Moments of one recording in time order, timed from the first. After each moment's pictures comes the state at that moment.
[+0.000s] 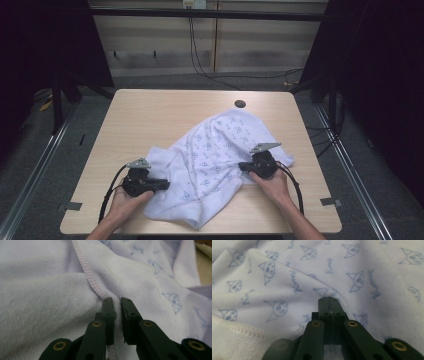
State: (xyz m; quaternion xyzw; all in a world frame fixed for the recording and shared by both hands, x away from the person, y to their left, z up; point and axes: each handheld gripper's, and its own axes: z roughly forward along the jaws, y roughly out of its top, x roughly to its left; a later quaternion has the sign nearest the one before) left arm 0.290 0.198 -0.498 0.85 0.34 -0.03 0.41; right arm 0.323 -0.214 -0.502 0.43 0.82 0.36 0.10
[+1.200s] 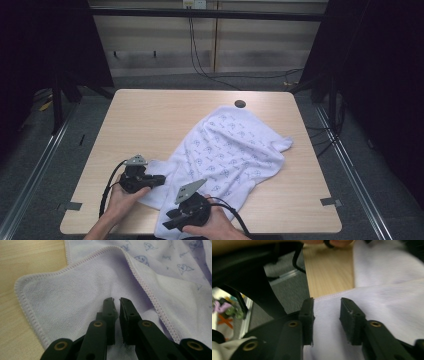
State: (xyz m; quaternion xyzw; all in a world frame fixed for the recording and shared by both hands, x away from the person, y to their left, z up) left arm 0.310 0.213 -0.503 0.83 0.36 -0.01 0.42; right arm 0.217 -0.005 -0.489 0.19 0.88 0.42 -0.08
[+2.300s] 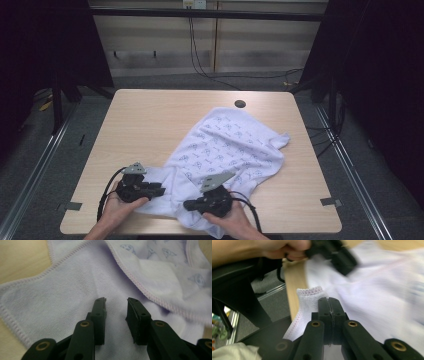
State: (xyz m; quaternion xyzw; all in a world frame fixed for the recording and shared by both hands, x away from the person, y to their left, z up) left arm 0.278 0.211 -0.495 0.85 0.34 -0.02 0.39; right arm 0.229 -0.081 -0.474 0.26 0.84 0.47 -0.03
